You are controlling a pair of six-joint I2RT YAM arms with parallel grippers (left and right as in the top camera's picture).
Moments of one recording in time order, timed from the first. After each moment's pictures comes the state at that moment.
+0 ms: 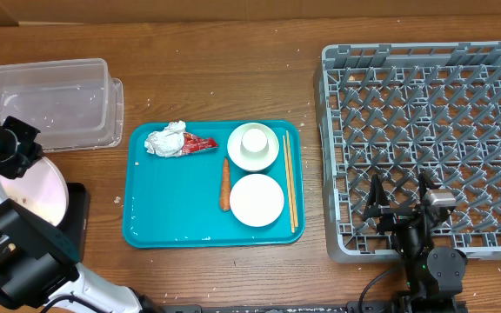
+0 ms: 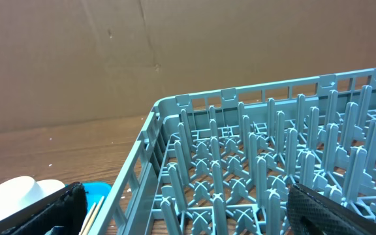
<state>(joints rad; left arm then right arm) 0.67 1.89 1.69 -1.19 0.19 -0.46 0.03 0.01 0.02 -0.03 -0.04 0.17</state>
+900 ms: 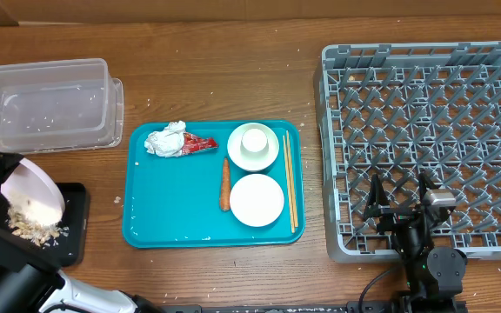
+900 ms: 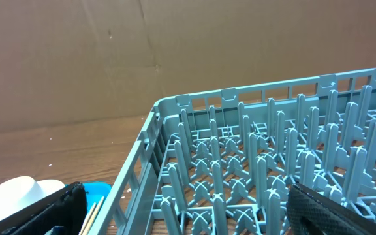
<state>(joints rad) 0.93 1.89 1.69 -1.24 0.65 -0.32 0.03 0.01 0.02 -0.04 -0.05 0.17</state>
